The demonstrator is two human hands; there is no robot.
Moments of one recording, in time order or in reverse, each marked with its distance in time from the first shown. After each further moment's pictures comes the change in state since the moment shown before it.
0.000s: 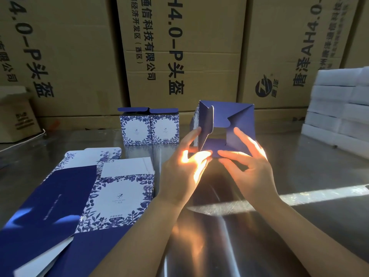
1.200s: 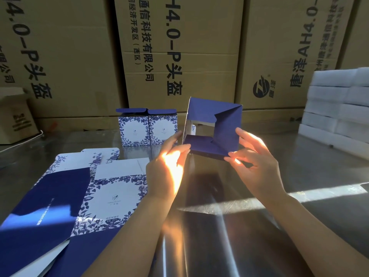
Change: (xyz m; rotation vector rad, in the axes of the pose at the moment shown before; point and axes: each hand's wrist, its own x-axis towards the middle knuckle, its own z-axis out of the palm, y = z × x) left_hand 0.000 -0.018 -0.003 0.024 0.146 -0.194; right_hand 0.009 0.022 -0.007 0.102 0.052 -0.256
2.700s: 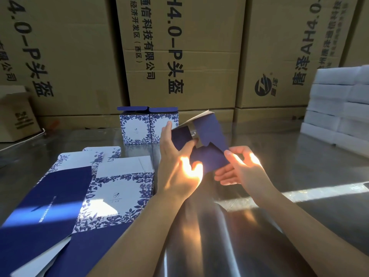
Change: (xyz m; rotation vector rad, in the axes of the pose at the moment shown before) left_hand -0.007 0.011 0.008 0.031 -0.299 -0.192; right_hand 0.007 -0.019 0.012 0.435 -0.221 0.929
